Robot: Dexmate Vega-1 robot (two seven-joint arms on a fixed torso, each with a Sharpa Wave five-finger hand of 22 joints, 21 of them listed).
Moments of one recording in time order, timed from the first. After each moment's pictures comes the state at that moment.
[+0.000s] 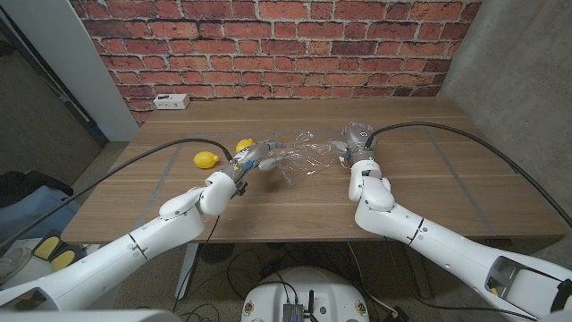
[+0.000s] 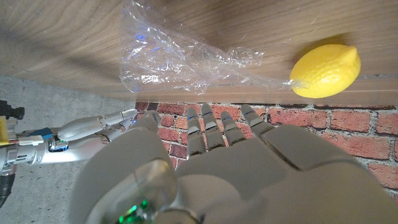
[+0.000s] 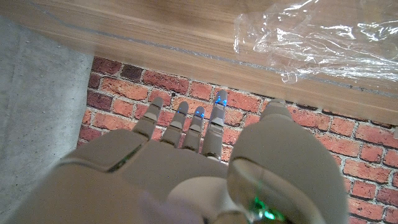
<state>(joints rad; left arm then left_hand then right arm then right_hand) 0.94 0.83 0.62 -1.94 0.41 0.24 0.14 0.51 0.12 0.35 0.08 0.18 0.31 -0.07 0.18 0.18 0.27 -0.02 0.22 0.19 0.07 -0.02 0.18 0.17 -0.05 0.03 0.34 0.19 -0.71 -0.54 -0.92 -1.83 -0.72 -1.00 -0.21 0.69 0.11 -0.01 0.05 0.18 0.60 -0.01 0.23 0.21 0.27 -0.02 0.22 0.23 0.15 -0.02 0.30 0.31 0.11 0.16 0.20 0.19</state>
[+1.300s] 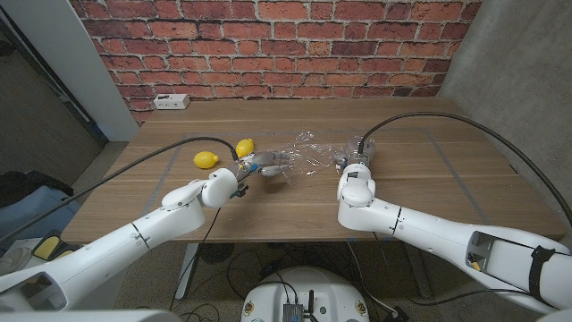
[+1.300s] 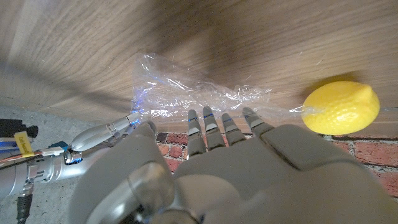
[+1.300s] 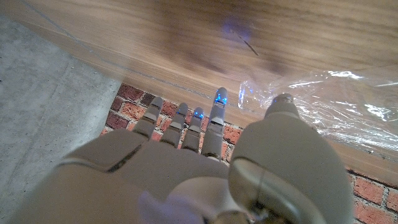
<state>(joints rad) 0.85 0.84 0.68 -1.90 0.41 0.25 -0.03 0.40 0.11 0.31 0.13 0.18 0.28 -0.06 0.18 0.18 0.24 -0.01 0.21 0.19 0.04 -0.03 0.18 0.17 -0.08 0.03 0.32 0.19 -0.51 -0.51 -1.18 -1.73 -0.57 -1.29 -0.19 0.72 0.05 -0.01 -0.01 0.21 0.64 0.00 0.26 0.23 0.25 -0.01 0.22 0.23 0.15 -0.03 0.29 0.29 0.11 0.16 0.20 0.19</state>
